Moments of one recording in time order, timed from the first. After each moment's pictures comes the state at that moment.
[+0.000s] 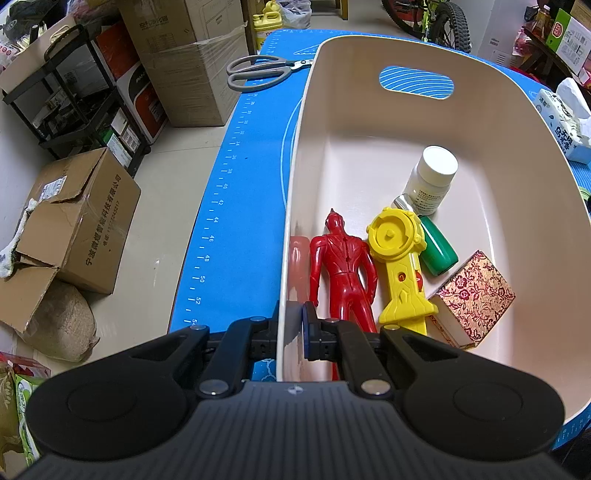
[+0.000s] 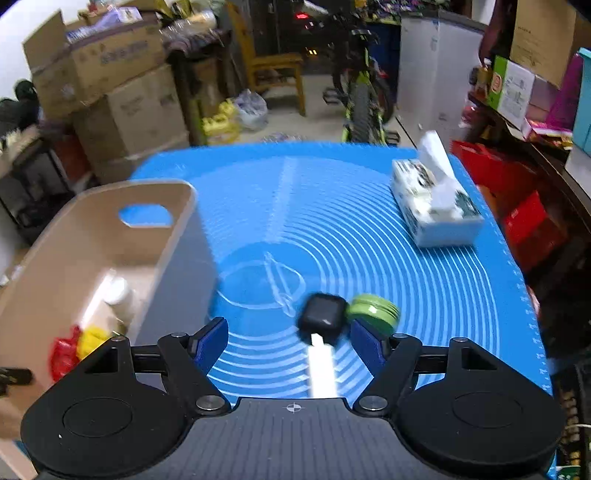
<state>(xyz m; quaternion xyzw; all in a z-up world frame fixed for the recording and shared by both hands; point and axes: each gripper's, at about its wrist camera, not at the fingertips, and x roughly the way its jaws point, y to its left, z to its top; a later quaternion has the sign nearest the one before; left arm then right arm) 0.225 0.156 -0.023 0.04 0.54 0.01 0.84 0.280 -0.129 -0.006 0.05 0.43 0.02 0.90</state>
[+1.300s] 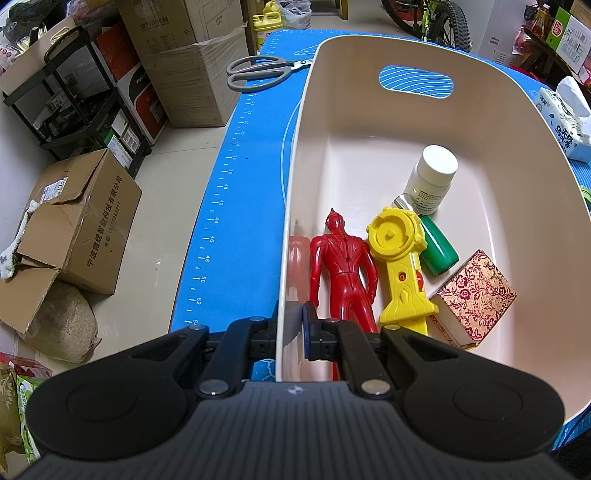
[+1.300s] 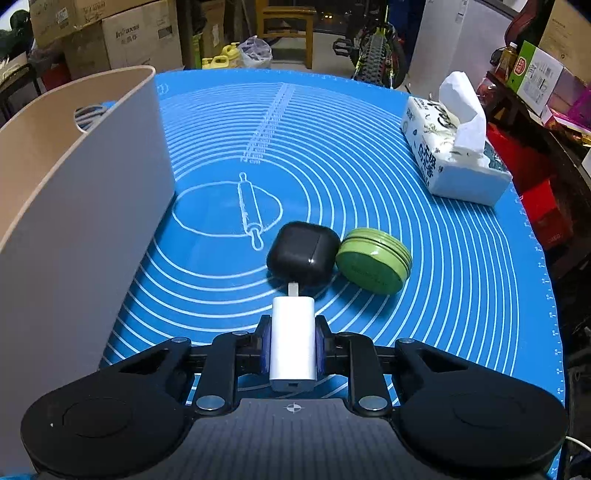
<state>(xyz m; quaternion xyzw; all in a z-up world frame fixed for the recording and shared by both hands) 0.226 0.153 -0.024 0.04 0.54 0.02 0.84 0.299 -0.126 -0.075 -0.02 0.49 0.03 0.87</state>
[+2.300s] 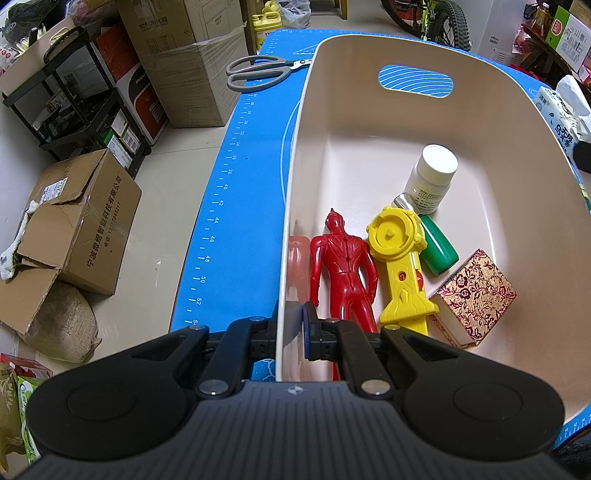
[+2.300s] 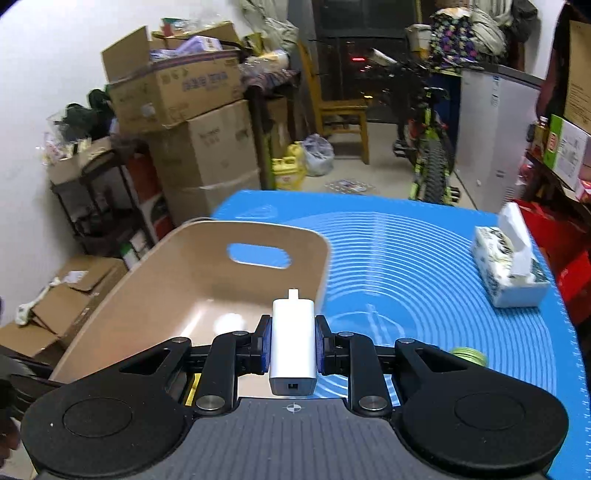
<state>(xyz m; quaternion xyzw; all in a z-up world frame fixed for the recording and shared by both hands) 0.226 0.153 -0.024 0.05 0.54 0.02 0.84 0.257 -0.046 0.035 0.04 0.34 0.12 0.93</state>
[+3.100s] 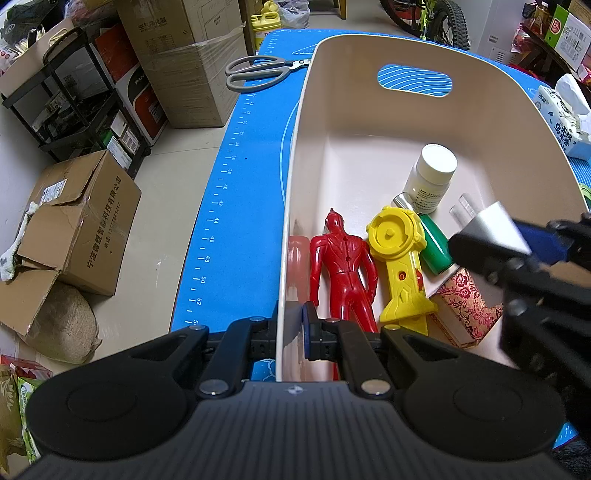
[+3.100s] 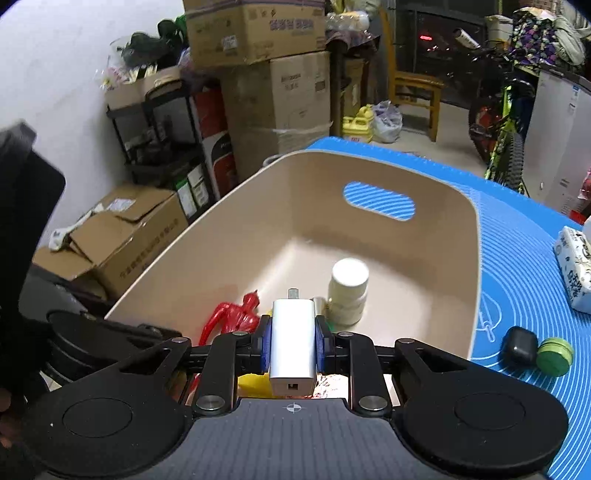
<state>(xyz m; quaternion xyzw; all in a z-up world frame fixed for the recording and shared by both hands) 0.226 0.152 -0.024 0.05 0.54 0.02 0.84 0.246 0.048 0.004 -0.04 0.40 0.21 0.89</state>
